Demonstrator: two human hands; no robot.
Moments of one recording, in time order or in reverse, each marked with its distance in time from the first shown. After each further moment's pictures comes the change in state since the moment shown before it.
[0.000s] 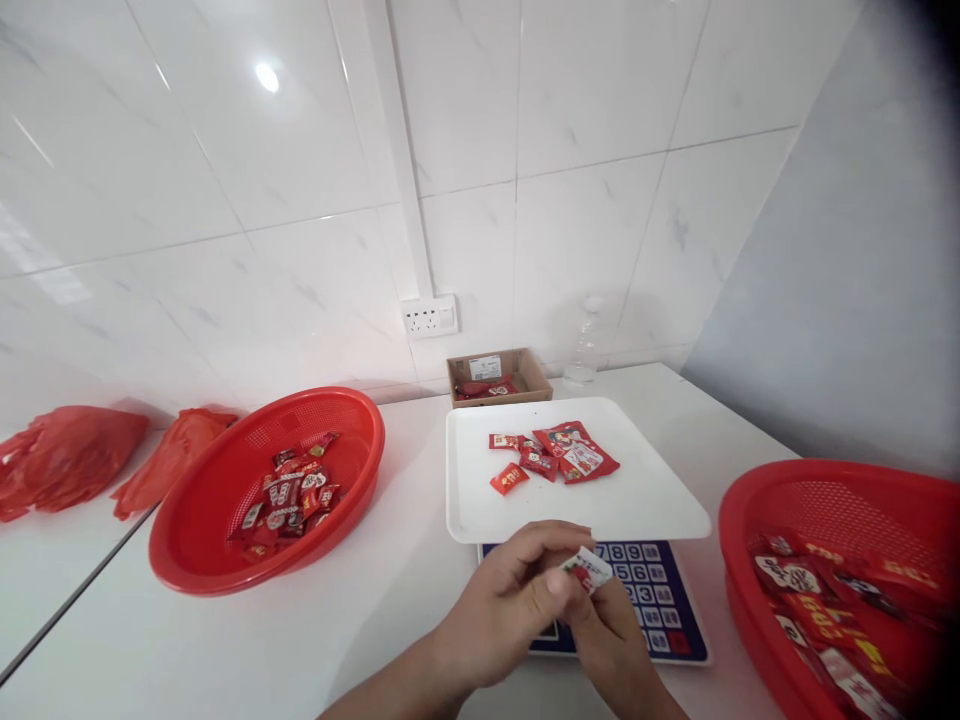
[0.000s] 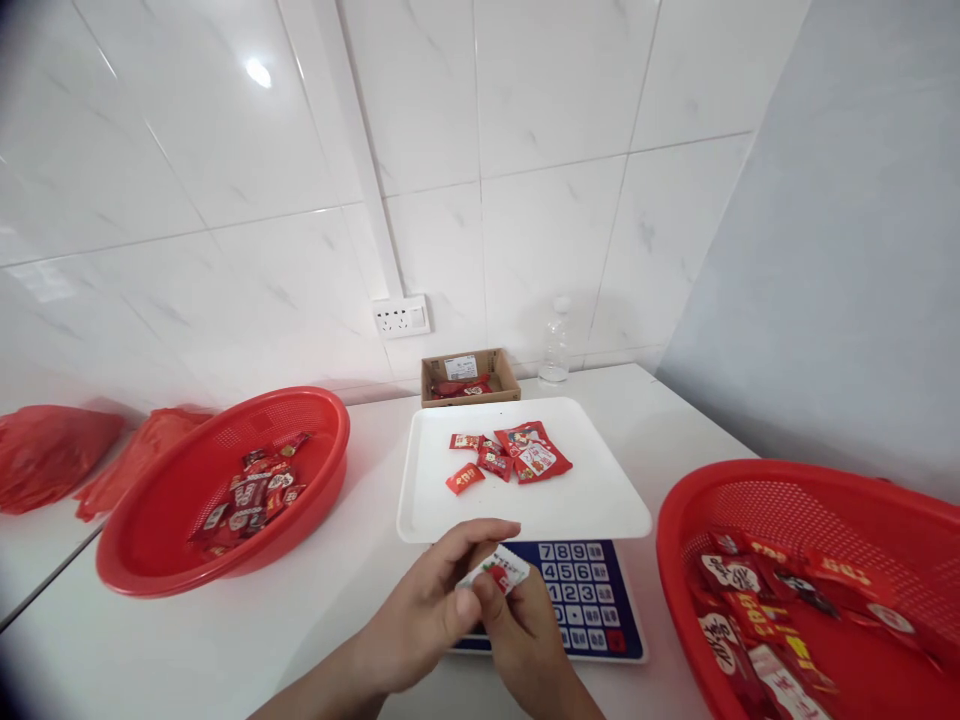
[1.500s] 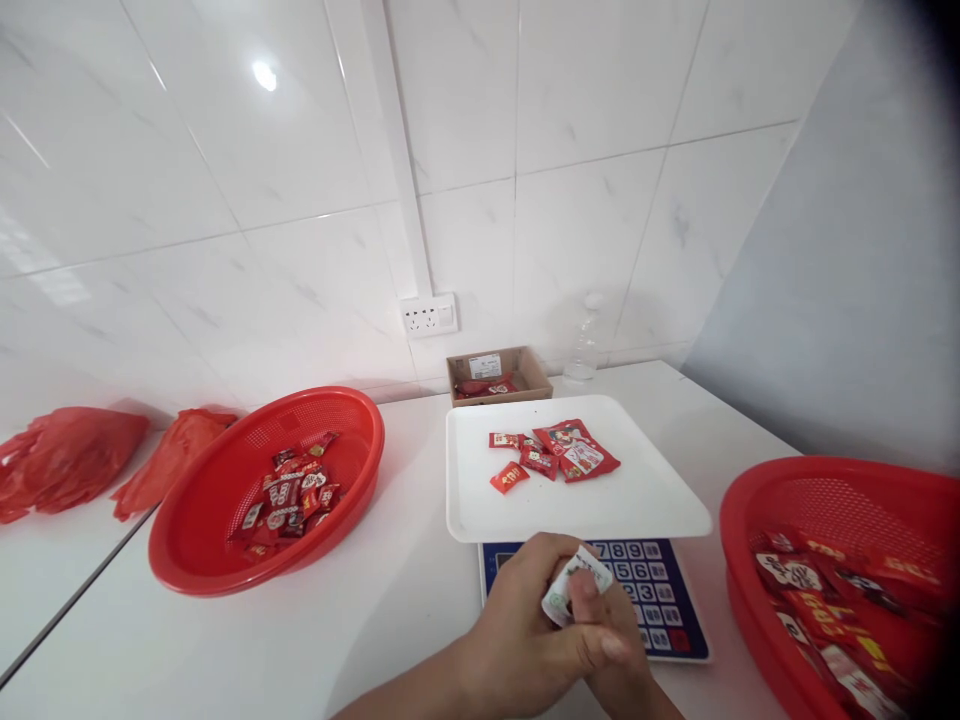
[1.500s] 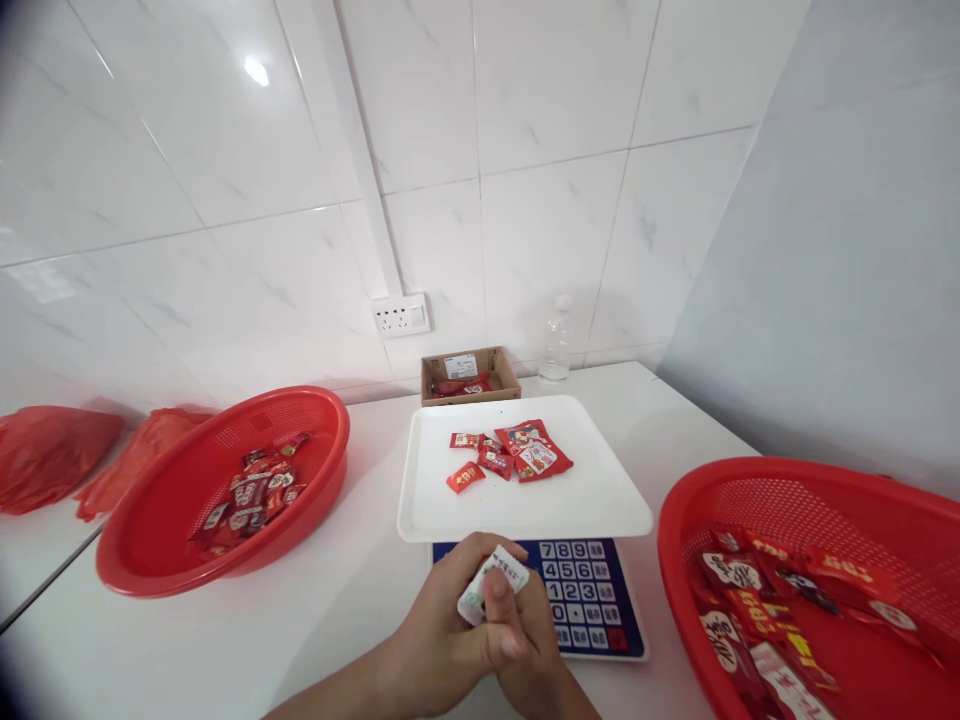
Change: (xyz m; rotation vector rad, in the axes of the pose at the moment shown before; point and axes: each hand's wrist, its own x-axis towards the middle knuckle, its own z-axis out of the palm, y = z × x) left_hand -0.005 -0.015 0.010 0.317 0.042 0.019; right_hand -0.008 0.005 0.004 0.039 0.050 0.121
